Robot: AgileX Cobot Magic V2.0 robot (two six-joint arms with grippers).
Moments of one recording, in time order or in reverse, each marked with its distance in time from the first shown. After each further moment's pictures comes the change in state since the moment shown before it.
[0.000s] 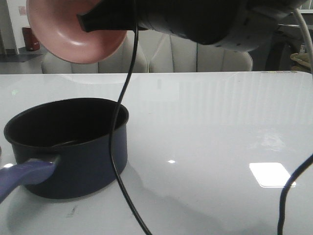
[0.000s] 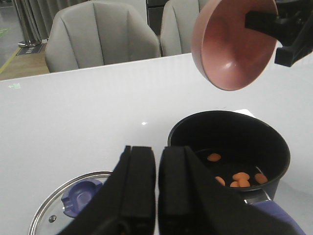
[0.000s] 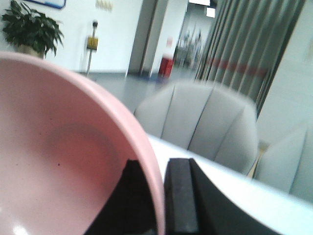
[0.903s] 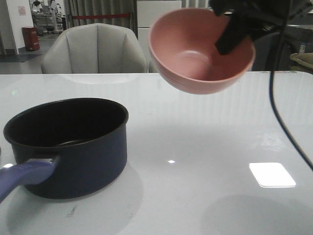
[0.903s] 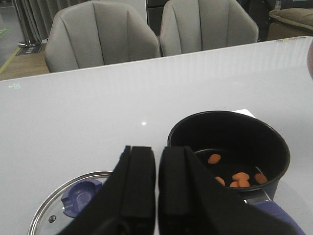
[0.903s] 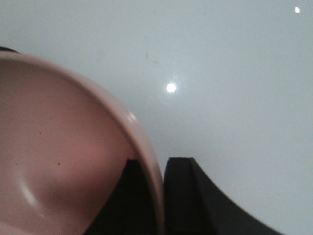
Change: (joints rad) left arm 0.000 0.000 0.000 0.000 0.000 0.000; right arm -0.449 -0.369 0.000 0.013 1.262 0.057
